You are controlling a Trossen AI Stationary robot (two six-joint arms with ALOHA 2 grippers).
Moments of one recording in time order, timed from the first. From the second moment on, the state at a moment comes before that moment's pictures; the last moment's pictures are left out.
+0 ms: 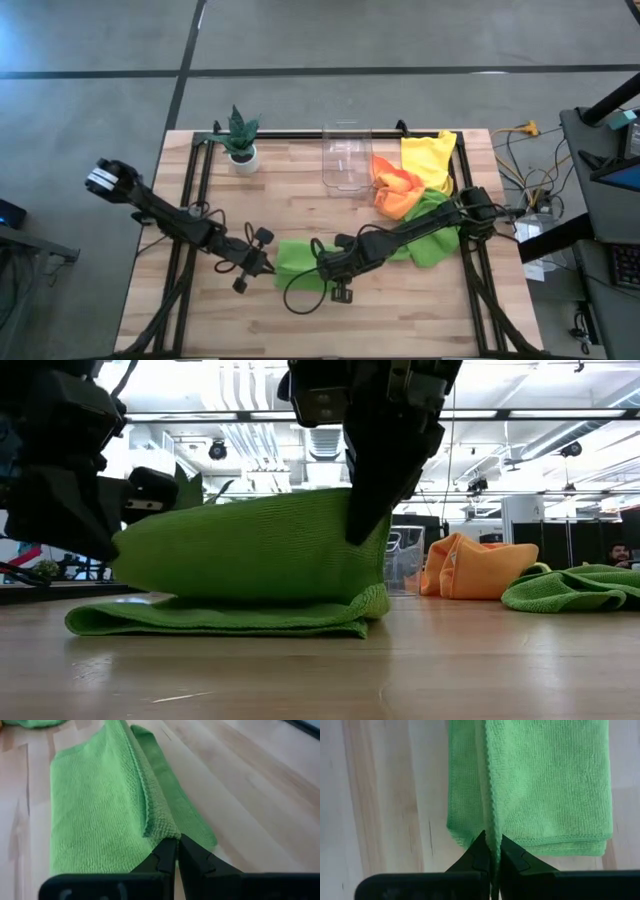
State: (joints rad) left arm -0.45 1.28 0.33 0.34 -0.06 0.08; right arm 0.34 2.02 1.53 -0.69 0.01 0.44
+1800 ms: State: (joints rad) left arm -0.45 1.30 0.32 0.37 0.06 -0.19; right arm 0.36 2.03 1.52 -0.75 -0.14 0.38
